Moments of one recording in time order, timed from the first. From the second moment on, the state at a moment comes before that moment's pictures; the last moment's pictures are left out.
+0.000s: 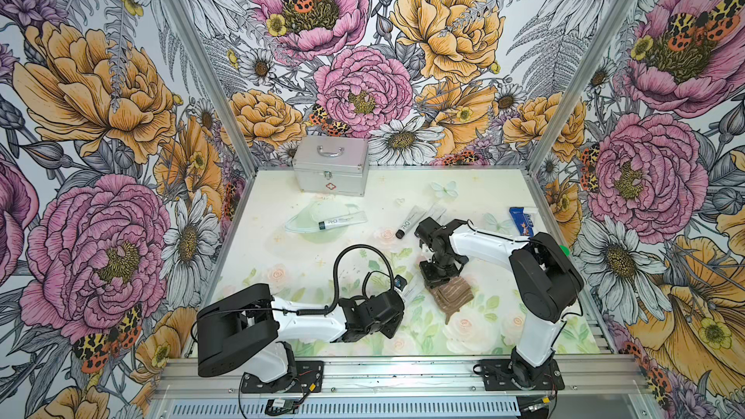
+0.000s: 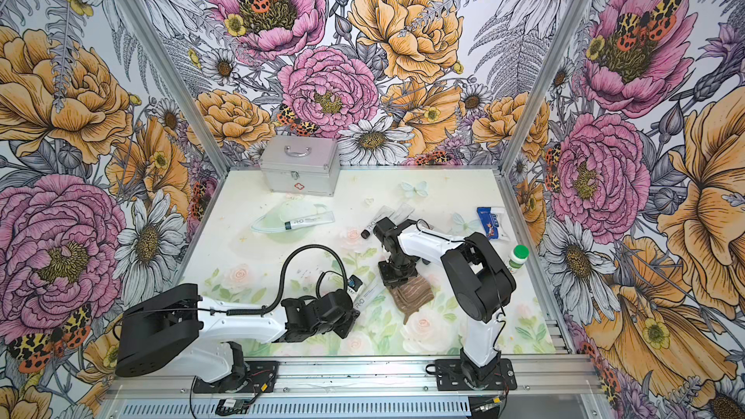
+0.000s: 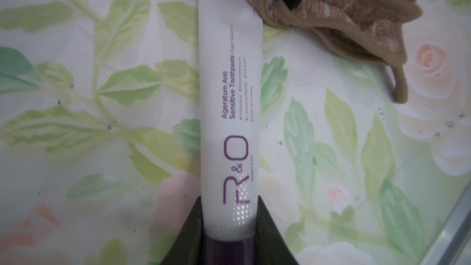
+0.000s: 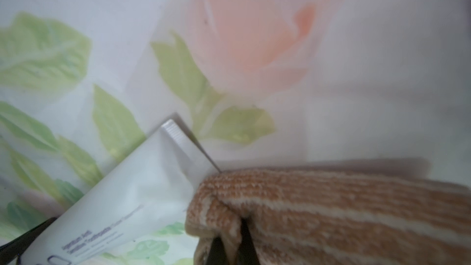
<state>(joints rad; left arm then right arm) -1.19 1.46 0.54 -0.06 -0.22 -0.48 0.64 1.84 1.17 -0.94 -0.19 0.34</state>
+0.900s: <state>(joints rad) -1.19 1.46 0.54 -0.05 -0.22 -0.48 0.70 1.89 1.27 -0.91 -0.32 0.38</state>
